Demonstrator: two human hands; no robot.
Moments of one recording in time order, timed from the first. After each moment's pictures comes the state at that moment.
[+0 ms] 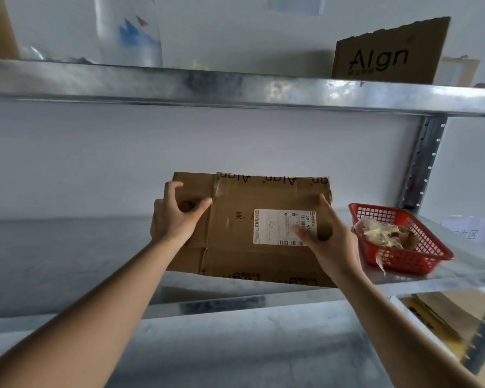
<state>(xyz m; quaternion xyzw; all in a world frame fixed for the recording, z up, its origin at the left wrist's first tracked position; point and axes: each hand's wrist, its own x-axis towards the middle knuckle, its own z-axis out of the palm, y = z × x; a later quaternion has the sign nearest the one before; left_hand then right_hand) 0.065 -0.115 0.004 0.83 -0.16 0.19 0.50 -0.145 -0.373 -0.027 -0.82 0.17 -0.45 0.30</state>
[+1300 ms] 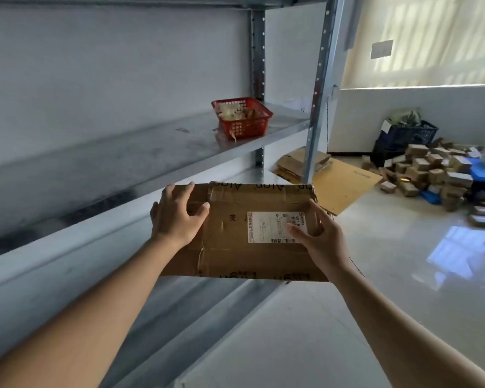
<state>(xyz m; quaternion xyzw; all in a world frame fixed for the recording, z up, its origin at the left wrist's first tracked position) -0.199 -0.129 -0.124 0.83 -0.47 0.03 0.29 -0.502 -0.241 -0.179 -0.70 0.45 -0.43 0.35</state>
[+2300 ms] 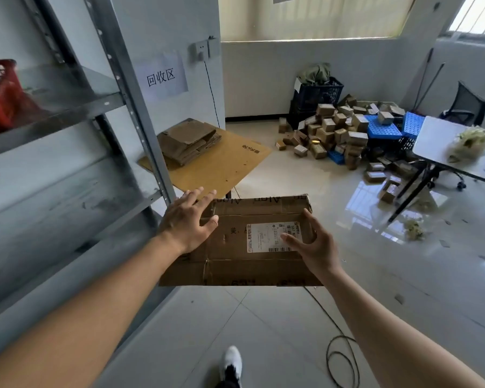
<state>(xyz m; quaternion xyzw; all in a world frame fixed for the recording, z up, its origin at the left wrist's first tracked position) -0.597 -0.524 -0.225 0.71 -0.69 -0.06 0.11 -0.917 -0.556 -0.285 -0.65 0.60 -0.35 0.31</state>
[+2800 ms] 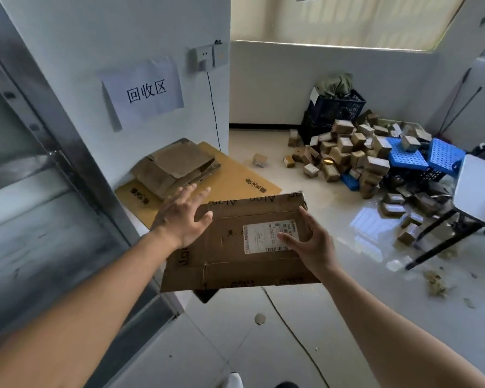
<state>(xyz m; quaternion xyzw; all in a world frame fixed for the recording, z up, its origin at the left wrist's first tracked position) -0.514 -0.840 -0.246 0.74 -0.65 -0.09 0.12 -0.844 -0.896 -0.290 -0.69 0.56 -0.31 0.33</state>
